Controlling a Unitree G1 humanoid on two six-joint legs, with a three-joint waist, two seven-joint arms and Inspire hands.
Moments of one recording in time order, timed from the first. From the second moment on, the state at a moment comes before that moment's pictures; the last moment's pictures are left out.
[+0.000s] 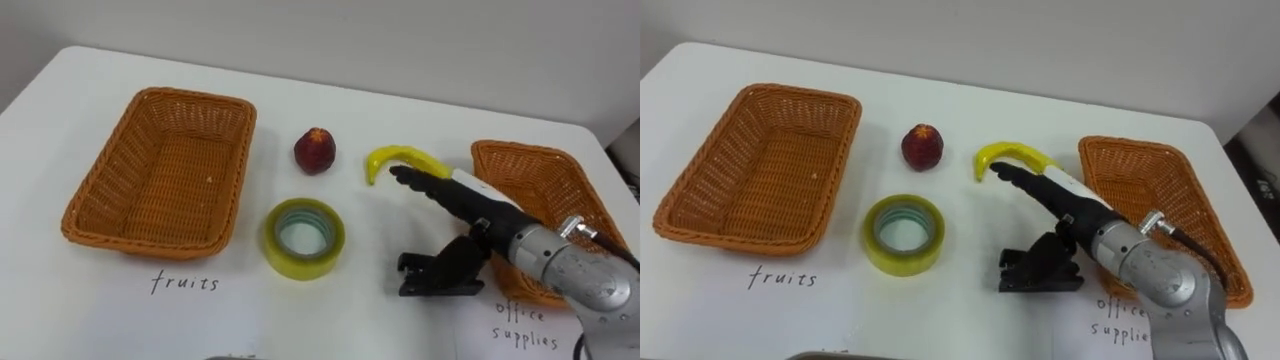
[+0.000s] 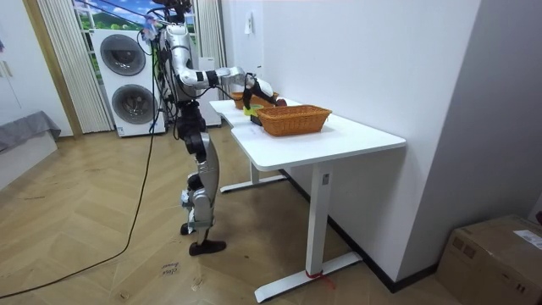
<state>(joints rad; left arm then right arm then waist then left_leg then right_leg) 0.23 0.24 0.15 1.05 0.12 0.05 0.12 0.05 -0.40 -0.01 -0.16 -0.38 0.15 0.69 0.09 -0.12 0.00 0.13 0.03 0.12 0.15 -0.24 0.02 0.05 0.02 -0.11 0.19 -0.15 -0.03</state>
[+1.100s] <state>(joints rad) 0.20 0.25 0.15 1.04 0.11 0.09 0.05 0.02 -0.40 0.02 -0.04 -0.50 0.21 0.83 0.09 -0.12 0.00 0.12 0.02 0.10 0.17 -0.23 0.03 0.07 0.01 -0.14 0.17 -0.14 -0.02</state>
